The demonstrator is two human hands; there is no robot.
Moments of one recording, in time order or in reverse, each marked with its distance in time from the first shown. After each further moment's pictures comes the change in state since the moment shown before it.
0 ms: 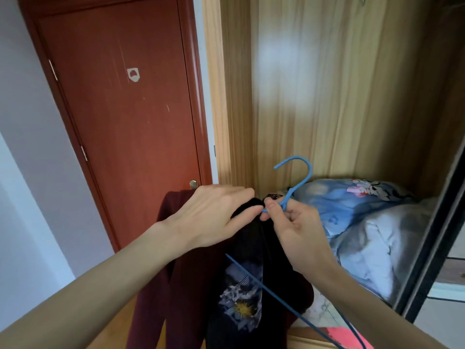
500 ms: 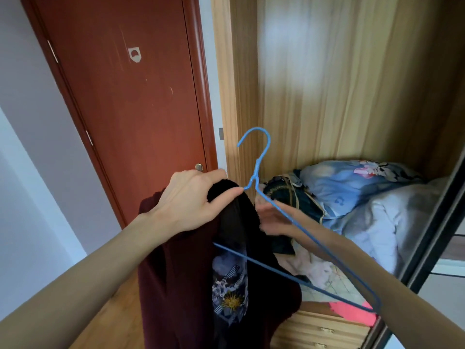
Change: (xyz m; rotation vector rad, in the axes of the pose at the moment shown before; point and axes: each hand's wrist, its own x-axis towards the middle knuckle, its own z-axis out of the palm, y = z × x) left_hand -0.047 -0.019 -0.007 -0.070 0.136 -0.228; right_hand 0.005 0.072 -0.006 0.191 -0.634 0.364
